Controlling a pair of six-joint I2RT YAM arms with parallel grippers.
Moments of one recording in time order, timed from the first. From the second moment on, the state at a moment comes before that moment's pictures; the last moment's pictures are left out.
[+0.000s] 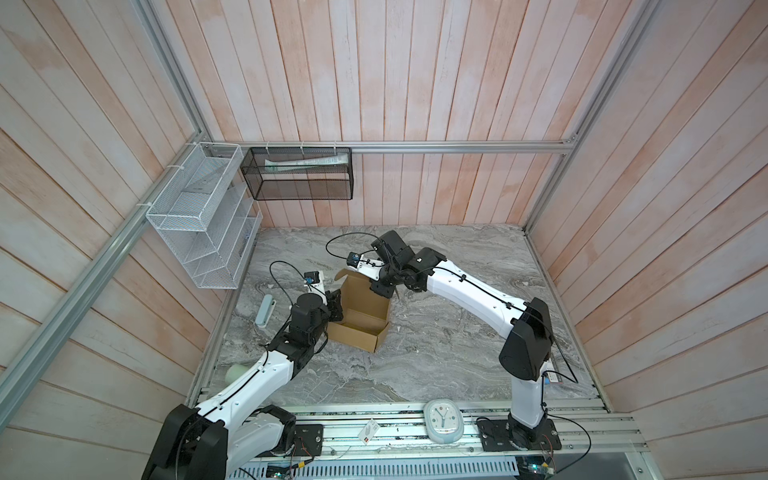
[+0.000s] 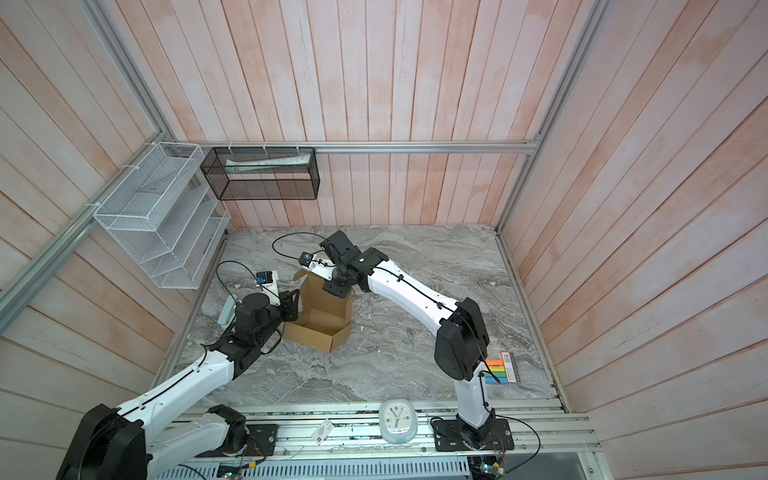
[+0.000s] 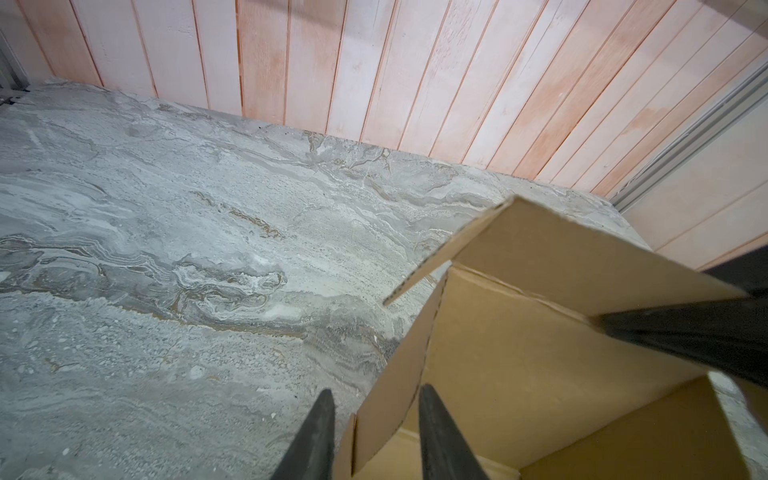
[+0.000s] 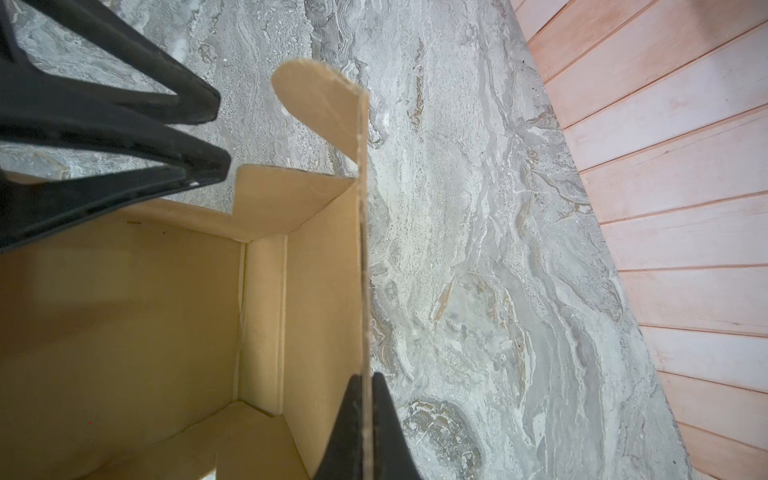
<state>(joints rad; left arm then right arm) -0.40 1.06 0.52 0.17 -0.14 -0.37 0.86 1.96 1.87 -0.78 -0.02 -0.47</state>
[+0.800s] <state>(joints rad) -0.35 0.69 0.74 -0.69 0.04 -0.54 0.86 1.96 1.87 -0.78 -0.01 -0.47</state>
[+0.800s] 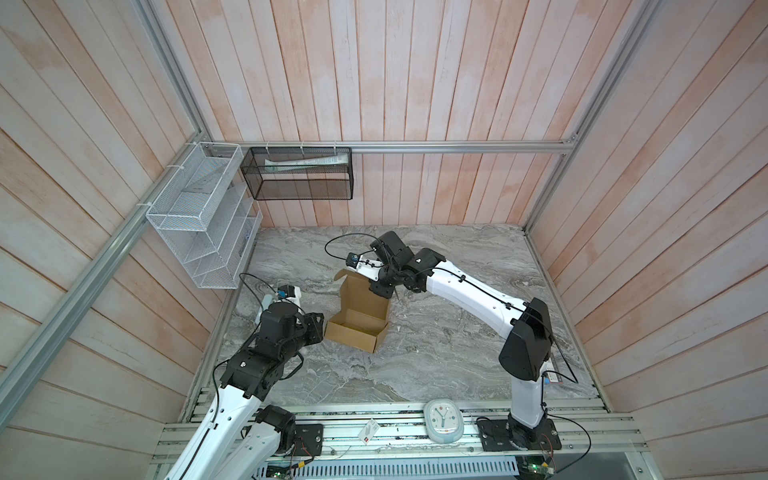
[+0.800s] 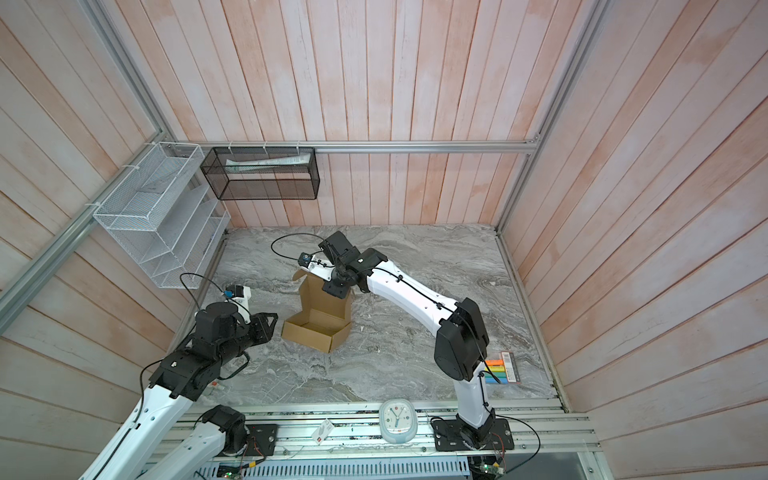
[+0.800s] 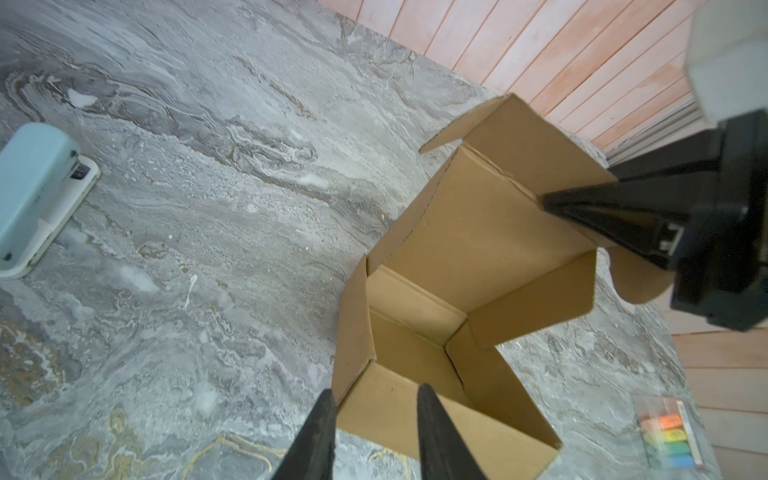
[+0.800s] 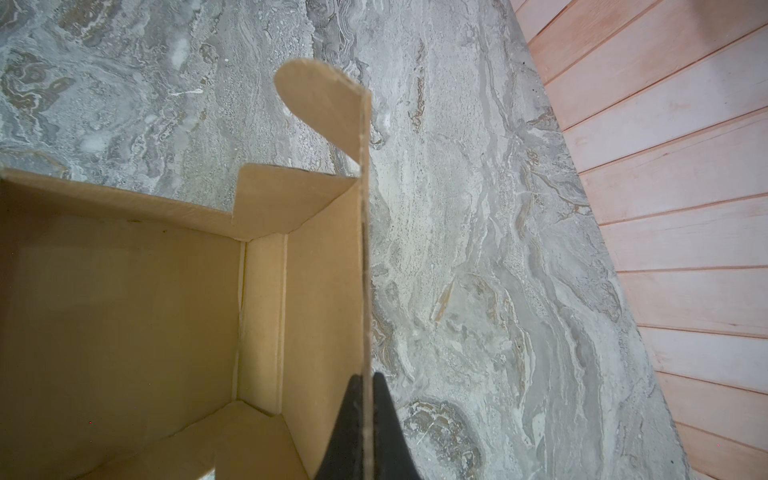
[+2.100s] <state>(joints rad) -0.44 0.74 0.40 -0.46 0.29 -0.96 0.88 1.96 1.87 -0.78 0.00 -0.47</state>
